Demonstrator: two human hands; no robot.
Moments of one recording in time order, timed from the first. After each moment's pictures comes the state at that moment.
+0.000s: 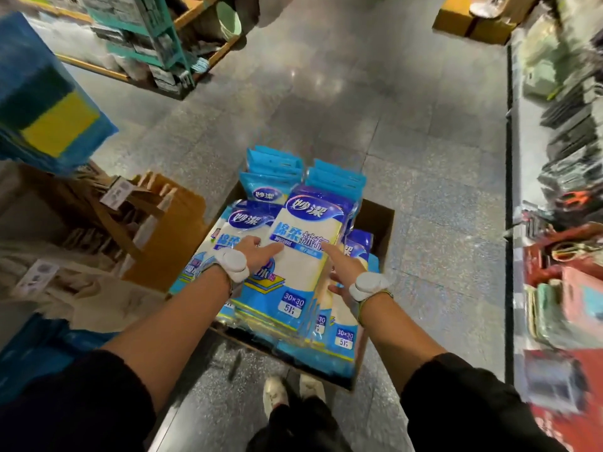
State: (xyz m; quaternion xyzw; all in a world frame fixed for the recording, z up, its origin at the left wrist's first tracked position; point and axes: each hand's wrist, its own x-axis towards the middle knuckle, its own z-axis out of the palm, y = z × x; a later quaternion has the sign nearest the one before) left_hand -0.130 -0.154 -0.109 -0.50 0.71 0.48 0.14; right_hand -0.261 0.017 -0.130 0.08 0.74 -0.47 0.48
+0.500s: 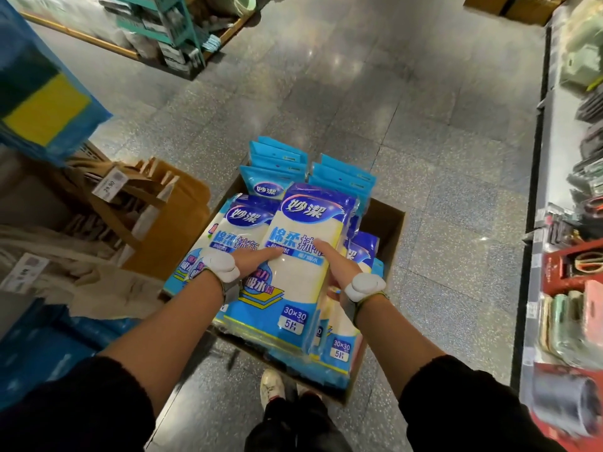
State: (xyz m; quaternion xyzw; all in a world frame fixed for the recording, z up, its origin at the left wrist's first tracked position) left_hand -0.142 -0.167 -0.136 -0.54 0.56 0.61 0.16; right_hand -0.287 0.000 -0.148 0.09 0.69 -0.48 0.53
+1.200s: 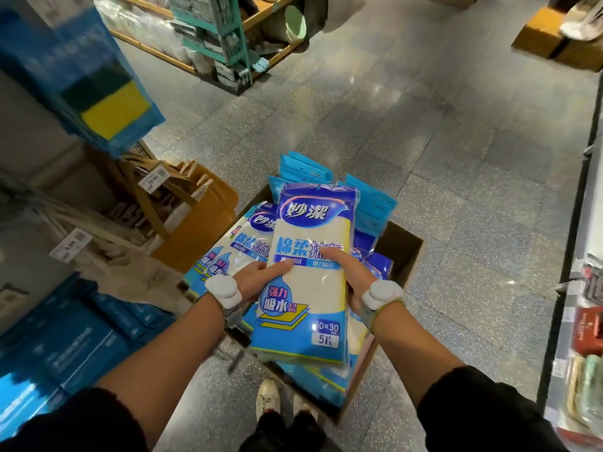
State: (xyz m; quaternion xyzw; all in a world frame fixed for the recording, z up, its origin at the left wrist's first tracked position) left_hand -0.114 -0.124 -0.119 -0.52 0.50 0.69 0.05; right_hand -0.301 -0.003 -0.120 0.01 0.58 -0.50 0.64
